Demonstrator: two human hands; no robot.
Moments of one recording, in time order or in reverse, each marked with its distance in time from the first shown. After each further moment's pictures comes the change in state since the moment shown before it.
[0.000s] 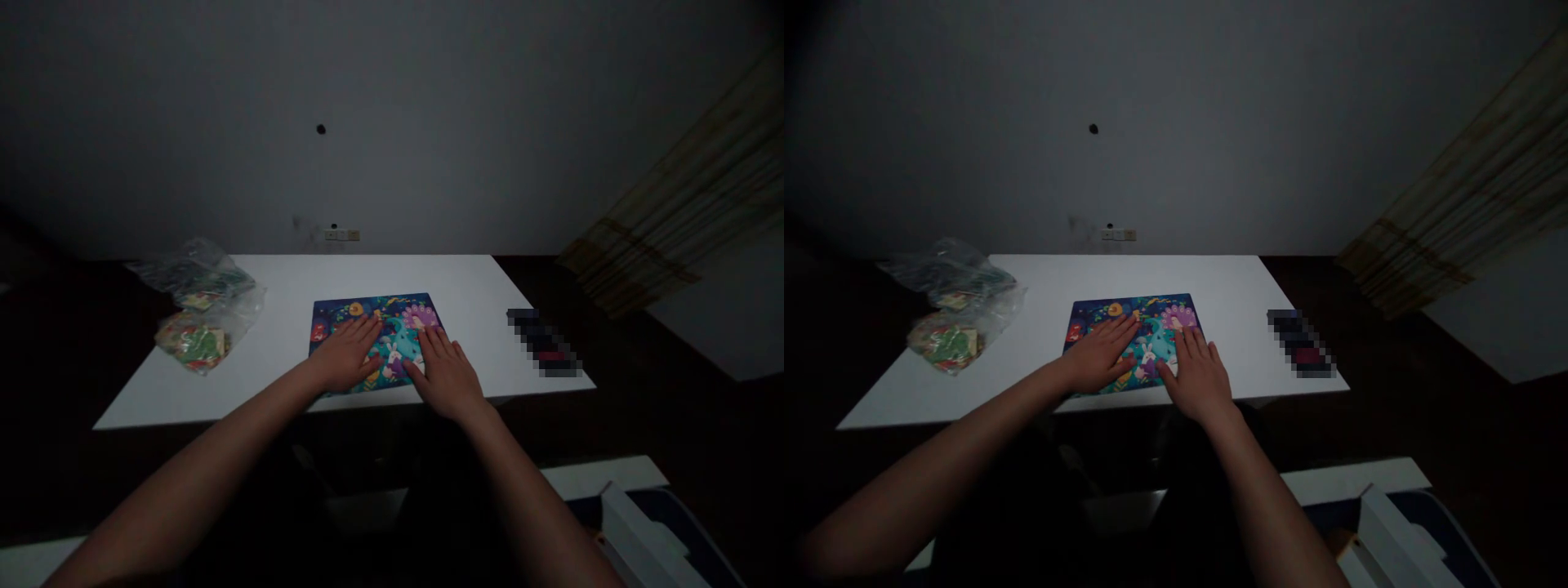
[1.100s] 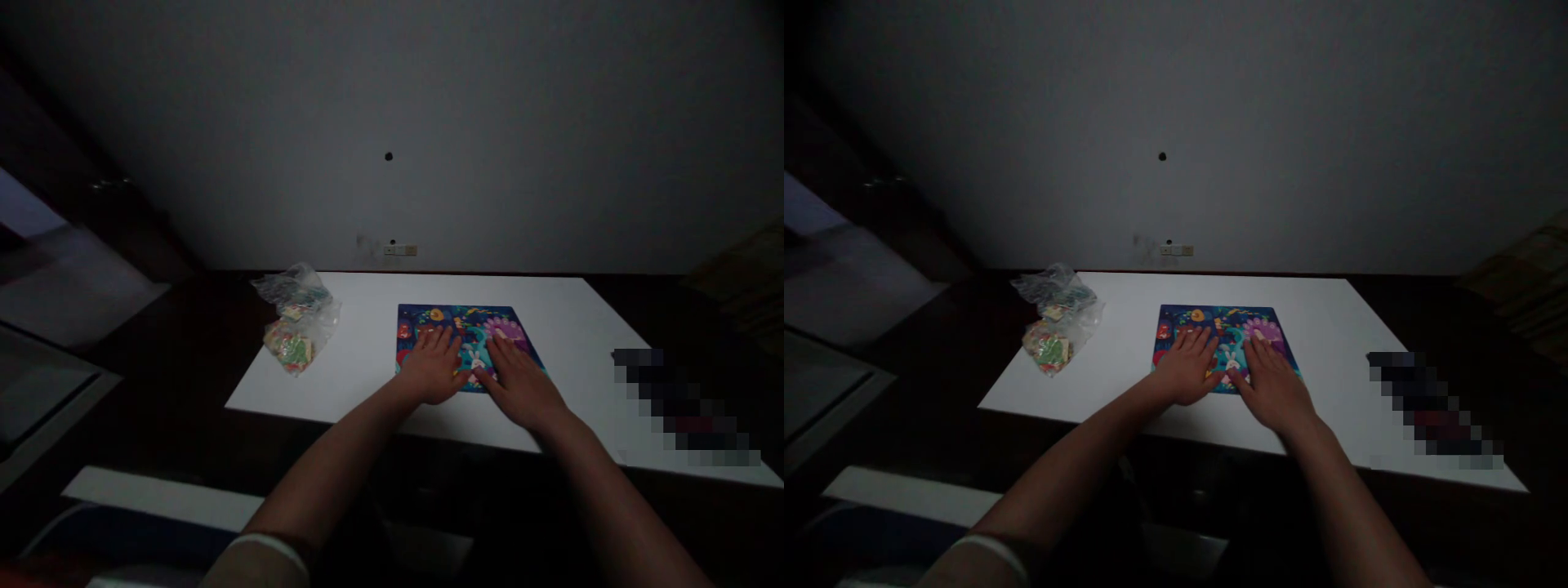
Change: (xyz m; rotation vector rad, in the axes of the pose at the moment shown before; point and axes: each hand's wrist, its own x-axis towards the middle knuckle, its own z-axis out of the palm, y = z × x) left_hand 0.038 0.028 -0.003 -0.016 0.034 -0.139; right_hand 0.066 0.041 0.032 -0.003 0.127 -0.171
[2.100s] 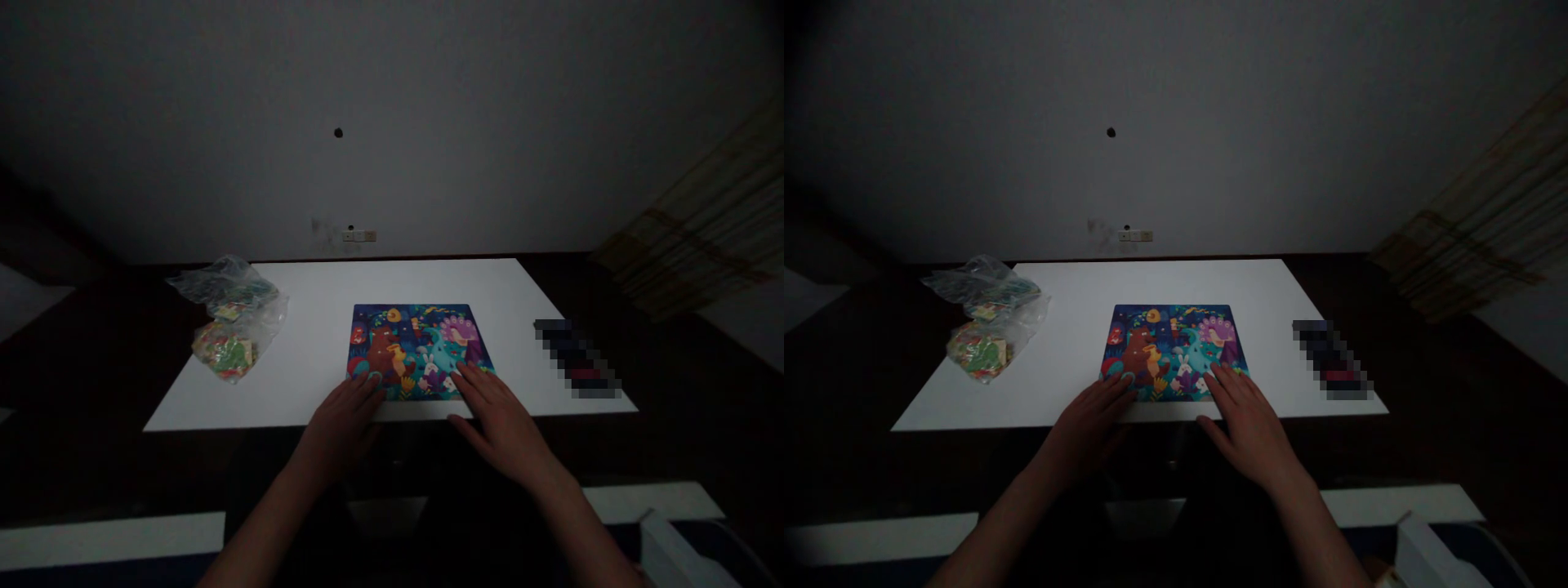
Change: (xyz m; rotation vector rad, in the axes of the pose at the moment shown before) left_hand -0.148 -0.006 0.024 -0.049 0.175 0.104; right_hand -0.119 -0.004 -0.042 0.063 0.032 -0.148
